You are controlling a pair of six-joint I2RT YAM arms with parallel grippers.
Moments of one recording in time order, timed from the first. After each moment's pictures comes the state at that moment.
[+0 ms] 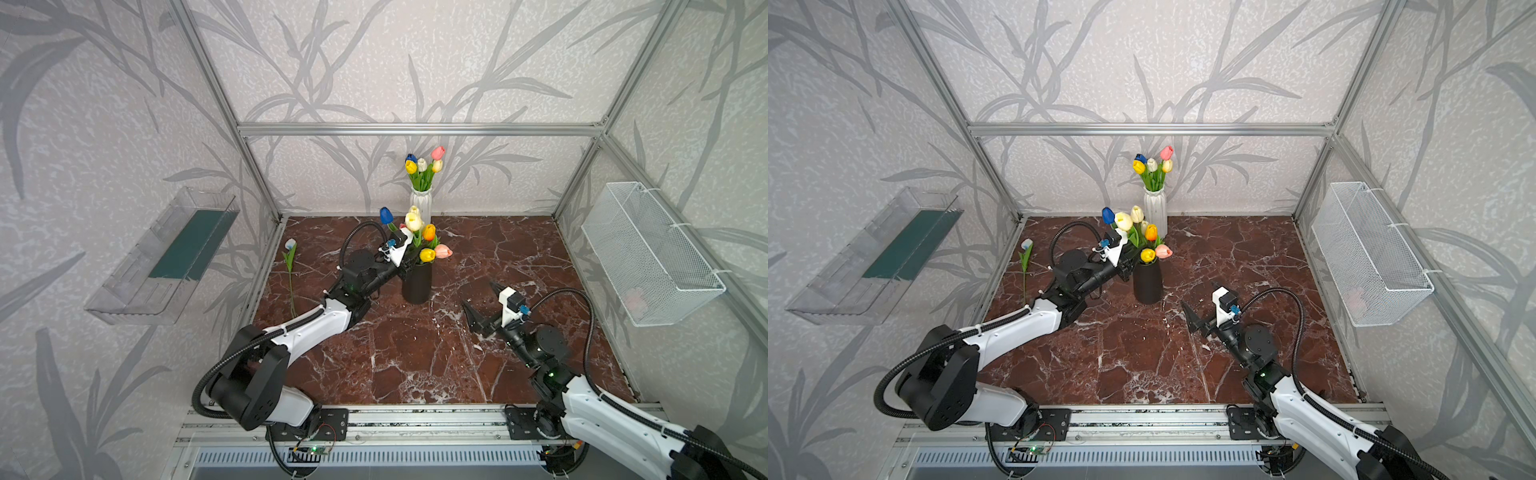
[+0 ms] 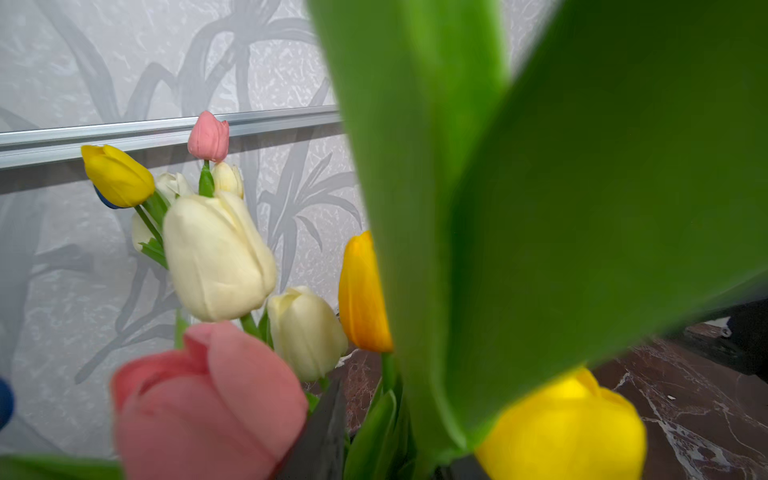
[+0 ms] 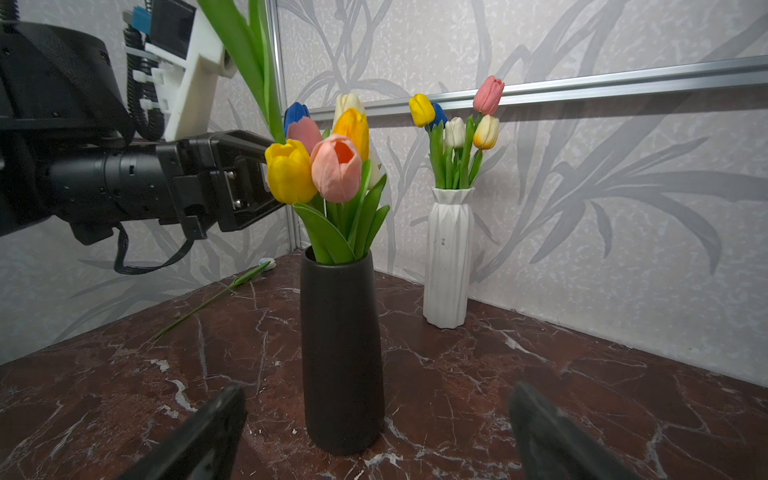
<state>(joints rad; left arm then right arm) -0.55 1.41 0.81 0.67 0.29 0.11 0.61 0.76 0.14 0.76 0.00 0.02</state>
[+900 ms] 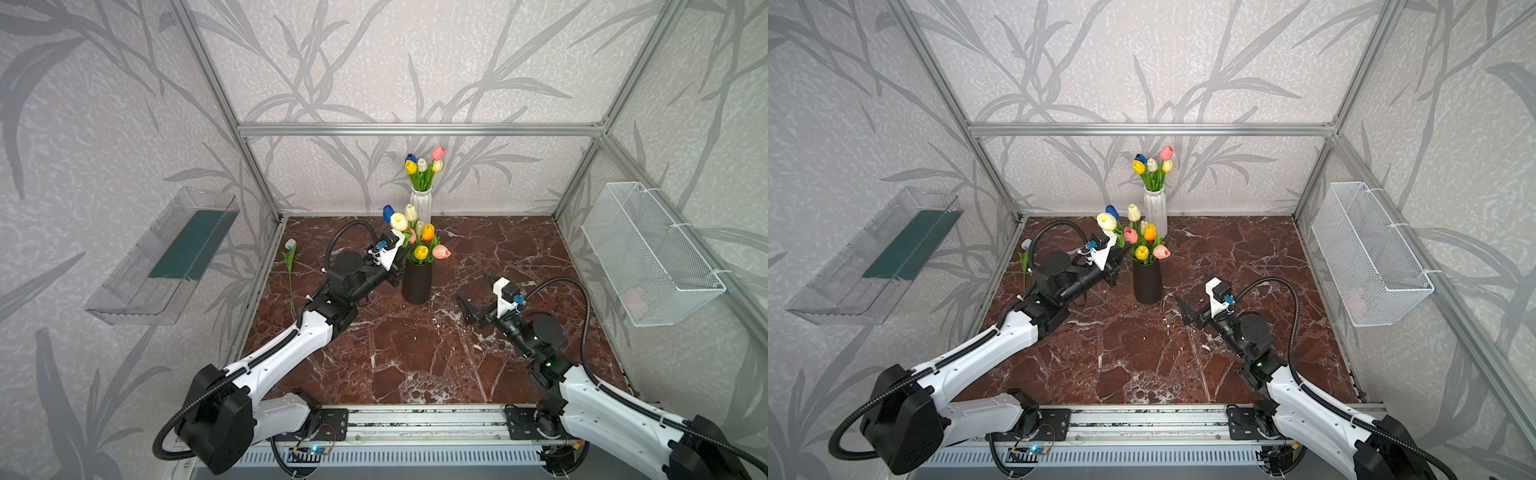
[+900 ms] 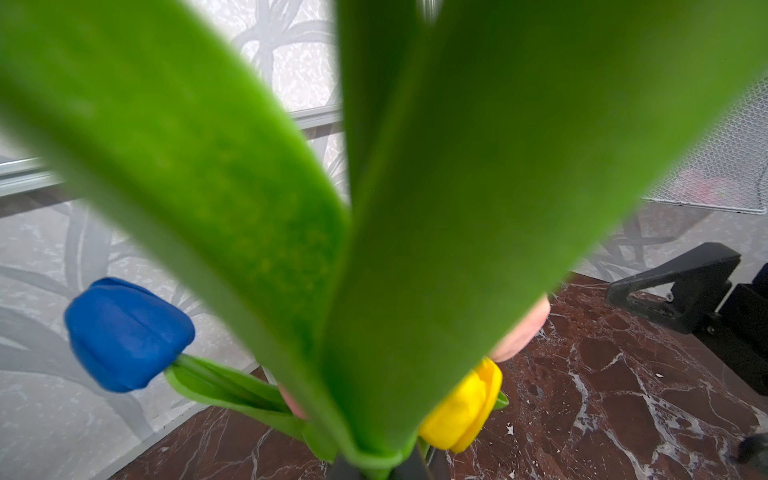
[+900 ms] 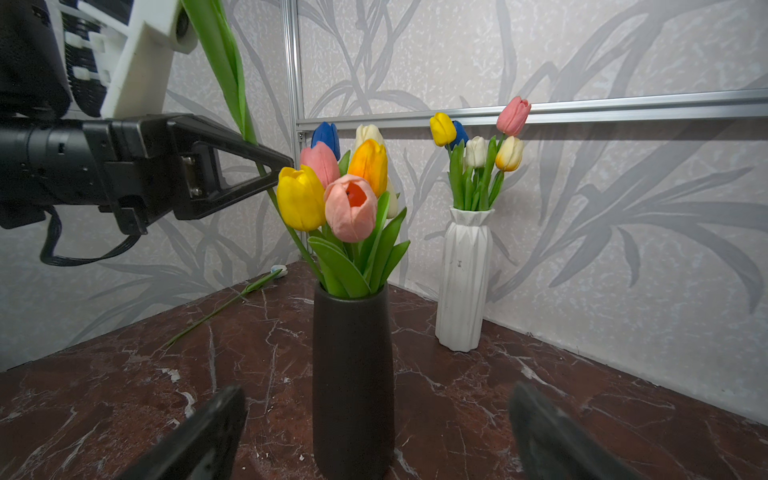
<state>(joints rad) -0.55 1.23 0.83 0.40 0.22 0.15 0.61 0.83 0.24 0.75 -0.05 0.01</state>
